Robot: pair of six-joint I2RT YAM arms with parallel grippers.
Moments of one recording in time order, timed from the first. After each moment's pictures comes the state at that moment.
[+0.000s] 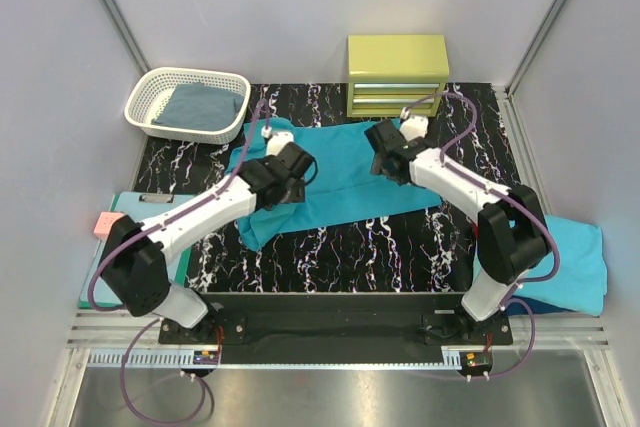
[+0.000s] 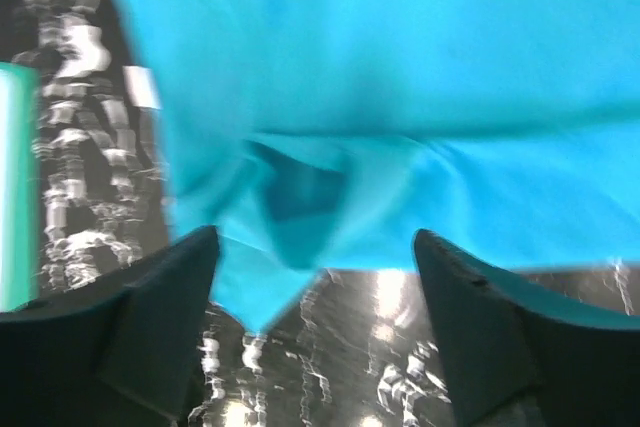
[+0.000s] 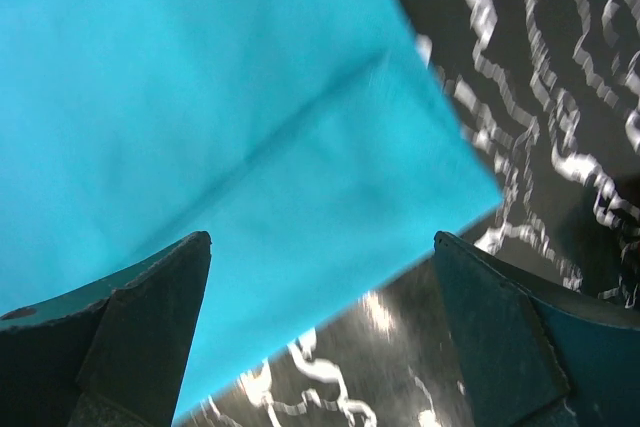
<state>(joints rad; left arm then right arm) -0.70 1.47 1.18 -0.76 -0.52 -0.65 0.52 1.71 1.33 -0.68 0.62 0.74</state>
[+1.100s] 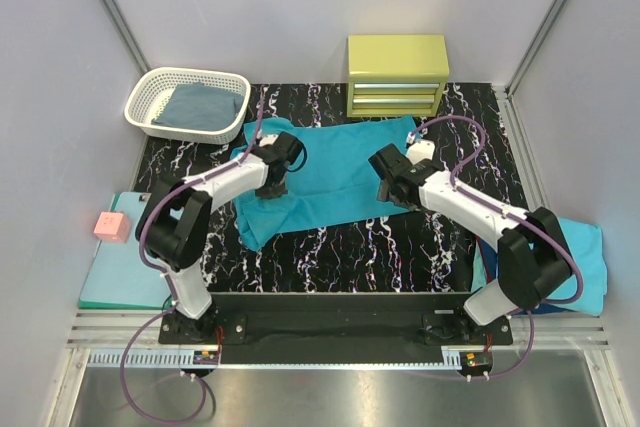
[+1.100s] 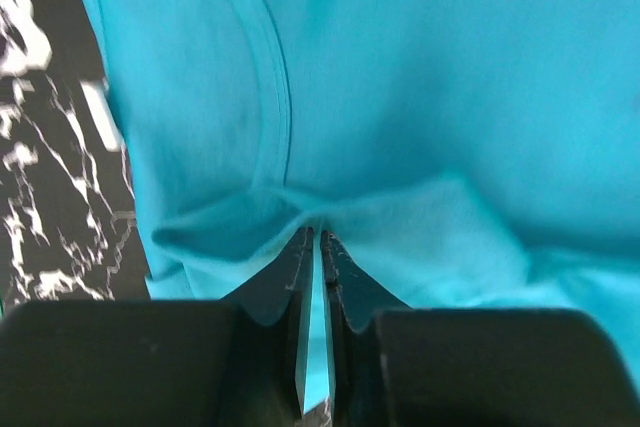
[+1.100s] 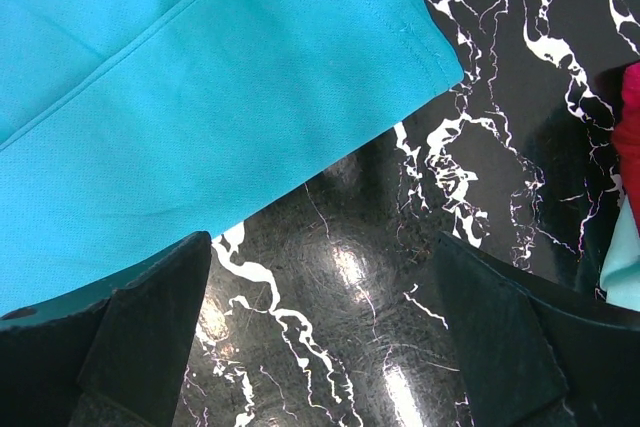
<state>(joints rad) -0.53 1.78 1.20 -0.70 -0.44 -0.62 0.61 1.53 1.09 -0.76 0.59 0.82</state>
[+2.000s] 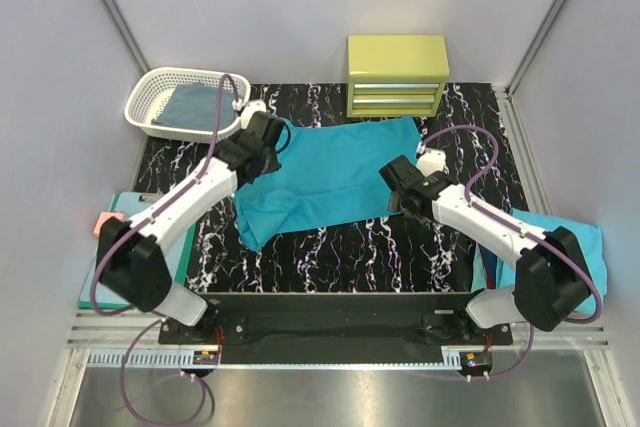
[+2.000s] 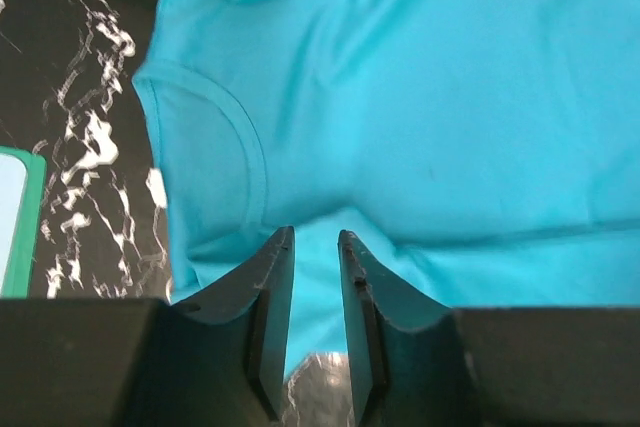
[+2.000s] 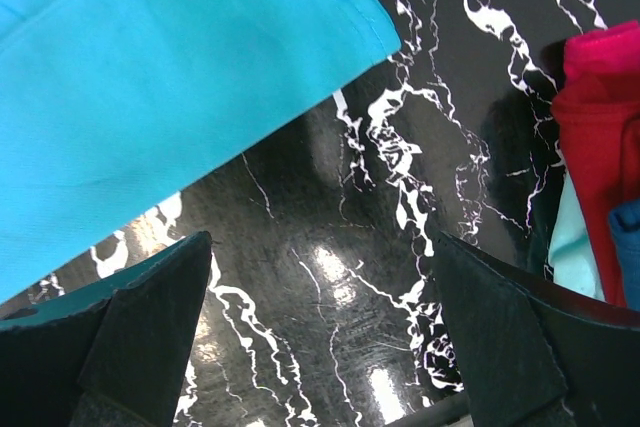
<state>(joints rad) -0.52 1.53 1.28 -0.64 -0.45 -0.57 0.61 1.40 0.98 -0.79 0.62 0.80</state>
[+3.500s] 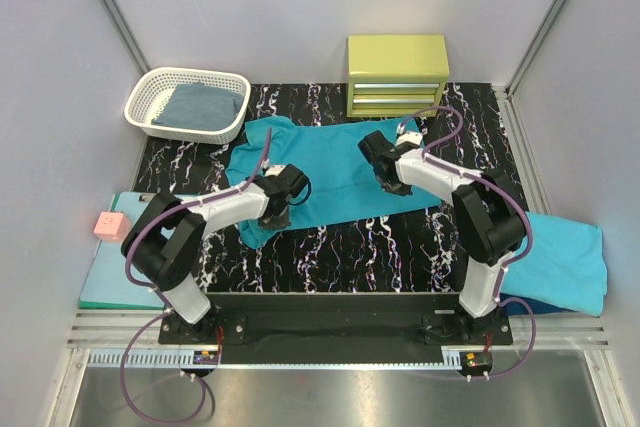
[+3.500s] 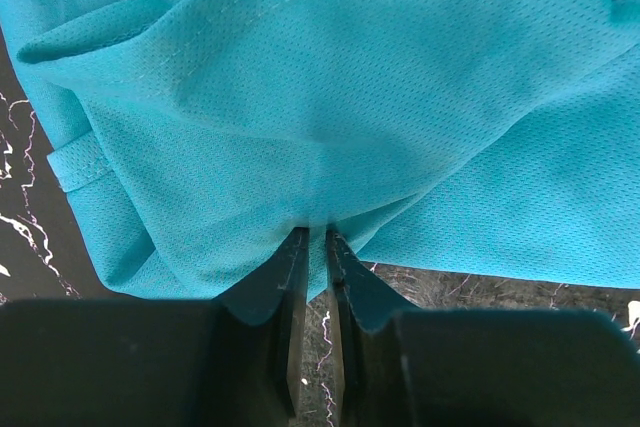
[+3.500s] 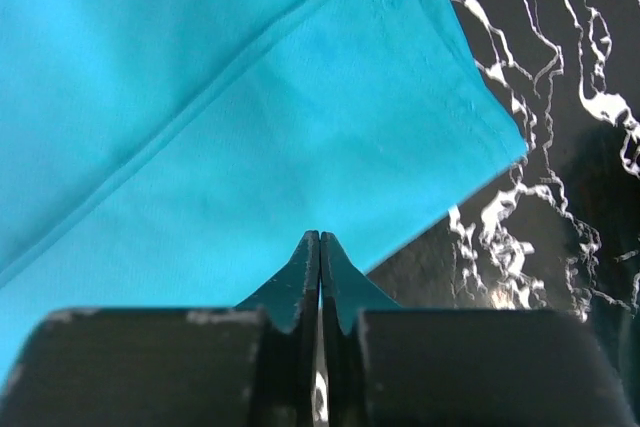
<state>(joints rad) -0.65 1.66 0.96 -0.63 -0.38 -0.67 0.55 1.83 1.27 -0.72 0.63 0.82</state>
